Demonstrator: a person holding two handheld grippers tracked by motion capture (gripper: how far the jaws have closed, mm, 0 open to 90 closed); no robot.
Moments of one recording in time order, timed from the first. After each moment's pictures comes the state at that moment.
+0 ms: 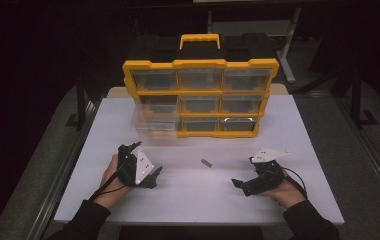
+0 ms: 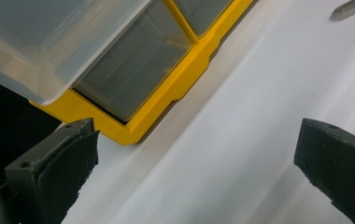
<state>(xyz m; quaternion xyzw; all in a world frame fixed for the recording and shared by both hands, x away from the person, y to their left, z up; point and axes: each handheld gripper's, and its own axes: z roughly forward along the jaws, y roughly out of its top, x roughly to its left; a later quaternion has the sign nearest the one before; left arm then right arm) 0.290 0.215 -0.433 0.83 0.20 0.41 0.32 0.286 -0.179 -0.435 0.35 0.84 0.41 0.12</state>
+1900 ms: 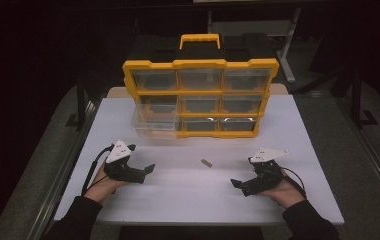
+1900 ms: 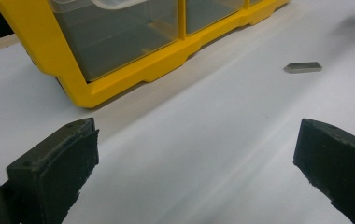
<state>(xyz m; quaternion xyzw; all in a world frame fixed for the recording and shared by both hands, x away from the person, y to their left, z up) 0.309 0.261 -0.427 0.80 0.33 0.21 0.45 0.287 -0.177 -0.435 0.35 0.84 0.41 0.11</state>
